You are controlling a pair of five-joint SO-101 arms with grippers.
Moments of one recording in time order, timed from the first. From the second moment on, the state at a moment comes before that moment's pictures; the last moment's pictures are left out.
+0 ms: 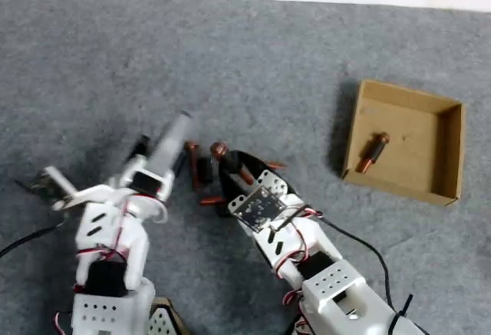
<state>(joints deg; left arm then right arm) -2.6 -103.7 95.1 27.0 56.9 -36.7 -53.9 94.9 -25.9 25.9</state>
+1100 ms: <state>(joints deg) -5.1 -103.7 96.0 16.5 52.0 13.4 -7.3 42.4 -3.8 0.7</state>
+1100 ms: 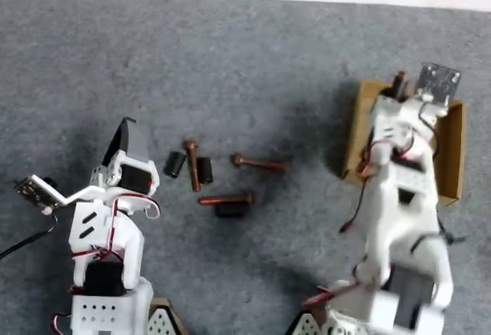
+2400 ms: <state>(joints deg) -5.1 -103.7 96.0 16.5 52.0 9.2 -33.4 61.6 8.1 -9.1</state>
